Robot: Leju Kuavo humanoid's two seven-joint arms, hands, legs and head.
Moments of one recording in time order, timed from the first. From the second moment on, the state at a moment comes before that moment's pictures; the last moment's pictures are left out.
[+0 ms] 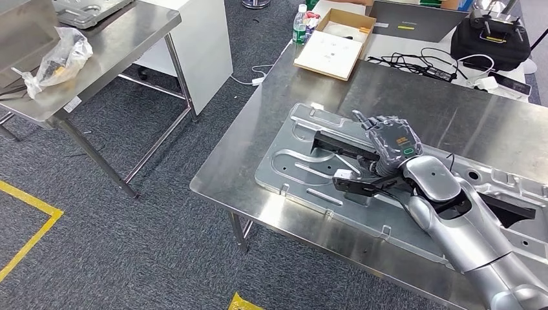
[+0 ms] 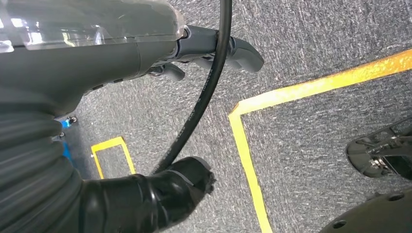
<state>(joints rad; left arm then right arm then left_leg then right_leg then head) 0.14 -0.26 1.04 -0.69 -1.57 -0.34 -0.19 -0.67 -0.48 0.60 -1.45 1.17 0.12 0.03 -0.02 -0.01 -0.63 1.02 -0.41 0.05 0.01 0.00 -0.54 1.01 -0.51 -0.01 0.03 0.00</state>
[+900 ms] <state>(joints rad) 0.14 -0.26 1.06 -0.69 -1.57 -0.34 -0.20 -0.68 -0.49 0.61 -1.44 1.16 0.12 0.03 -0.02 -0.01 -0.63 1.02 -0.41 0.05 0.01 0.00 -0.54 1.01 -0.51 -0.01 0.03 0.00</state>
